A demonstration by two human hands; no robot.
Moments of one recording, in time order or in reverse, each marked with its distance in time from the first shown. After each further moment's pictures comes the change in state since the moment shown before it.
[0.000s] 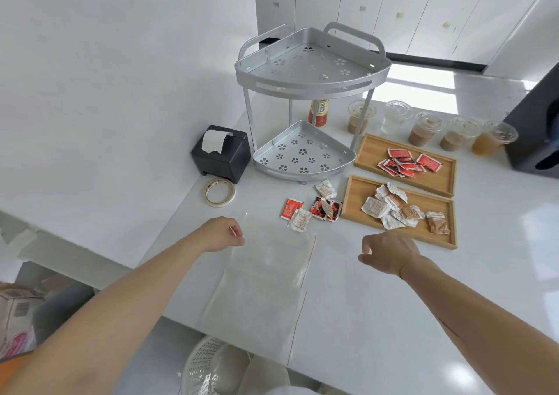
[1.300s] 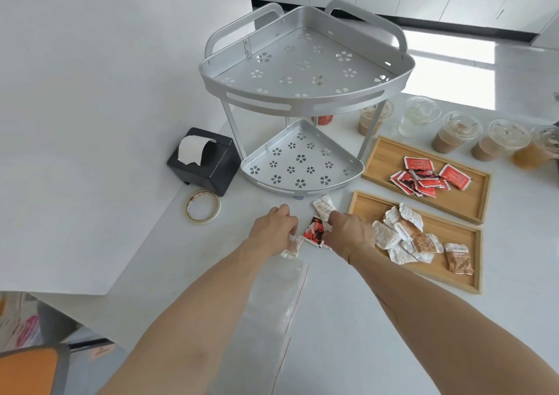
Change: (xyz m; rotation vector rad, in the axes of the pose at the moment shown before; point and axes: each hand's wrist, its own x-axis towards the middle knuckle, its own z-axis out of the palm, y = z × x) left_hand 0.119 0.122 0.053 0.416 0.124 0.275; right_hand 0.135 -0.043 -0.021 0.237 0.189 0.016
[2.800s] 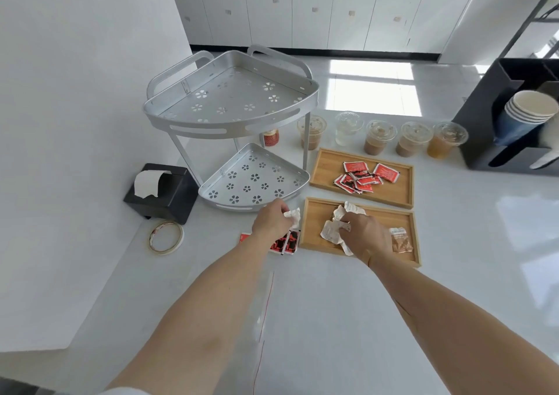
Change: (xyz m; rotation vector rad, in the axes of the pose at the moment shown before) left_hand 0.032 0.088 -0.036 -0.606 0.104 -0.222; right_hand -0.062 0.096 -0.046 0.145 0.210 0.180
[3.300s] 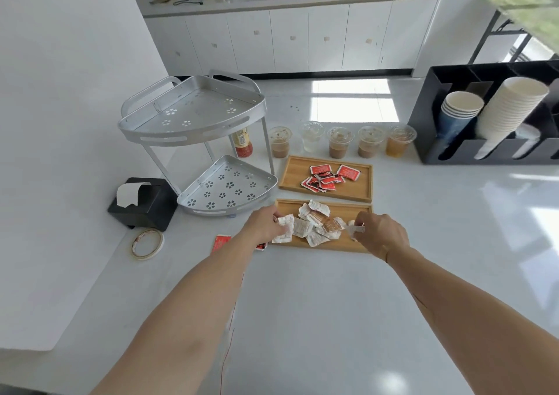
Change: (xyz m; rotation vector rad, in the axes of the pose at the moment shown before) left_hand -0.055 0.052 0.023 0.141 -0.107 0.117; right_hand -0.044 0.102 -0.052 0.002 -0.021 0.068
